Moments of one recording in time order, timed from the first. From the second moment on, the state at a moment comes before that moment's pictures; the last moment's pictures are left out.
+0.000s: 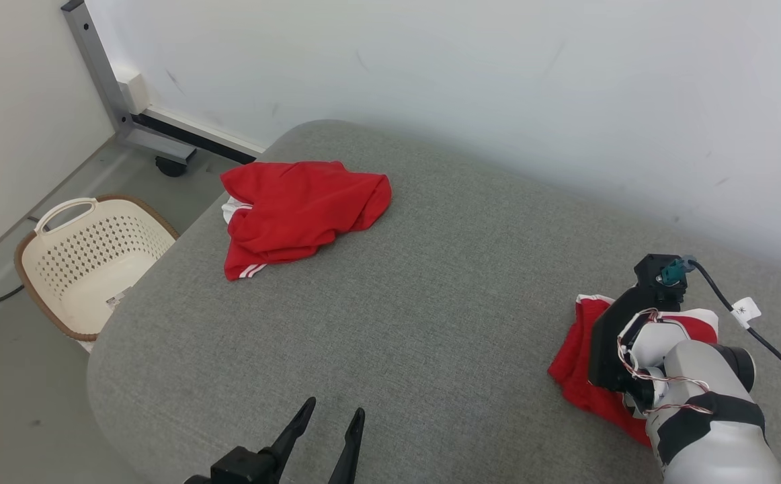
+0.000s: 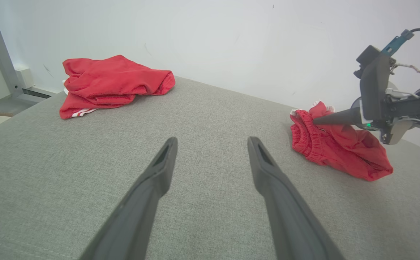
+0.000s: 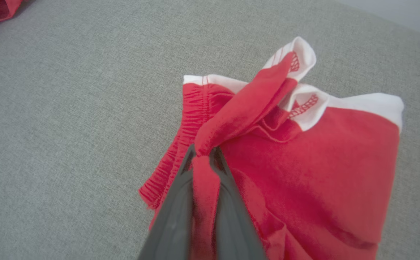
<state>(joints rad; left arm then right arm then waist) -0.10 0.26 -0.60 0.11 -0.54 0.07 -0.17 -0.67 -0.05 -0.22 0.95 -0.05 0.13 0.50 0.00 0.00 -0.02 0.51</state>
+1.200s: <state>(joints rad) -0.08 0.28 -0.61 0.11 -0.56 0.09 -0.18 -0.59 -0.07 -0.23 1.02 -0.11 0.13 0.34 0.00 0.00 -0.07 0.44</state>
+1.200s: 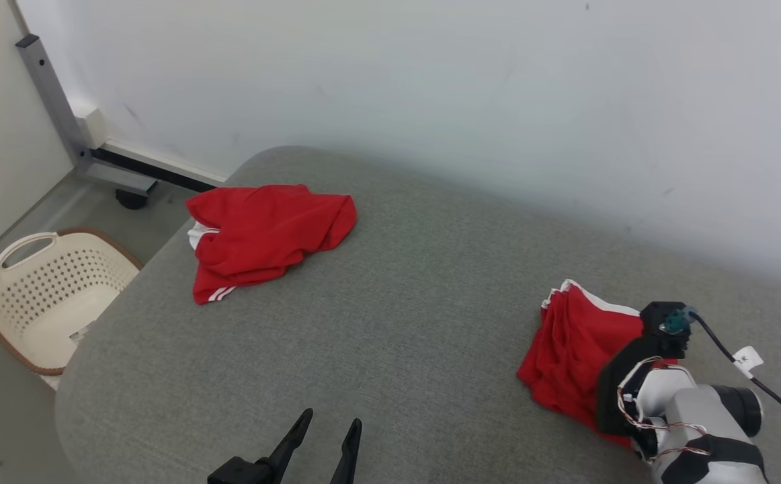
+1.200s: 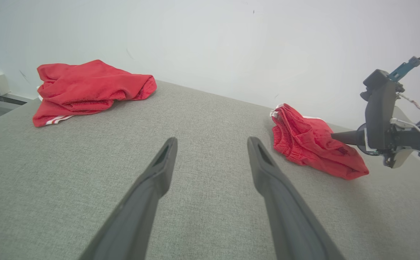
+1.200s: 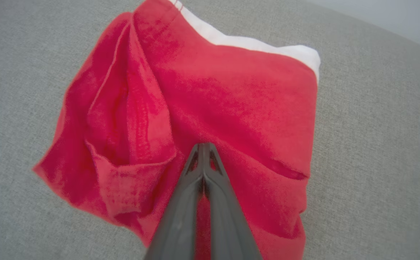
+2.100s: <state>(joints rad) -0.08 0.28 -0.60 0.12 -0.58 0.10 -0.20 -0.71 -0.05 0.32 1.01 0.38 0.13 0.32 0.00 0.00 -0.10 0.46</state>
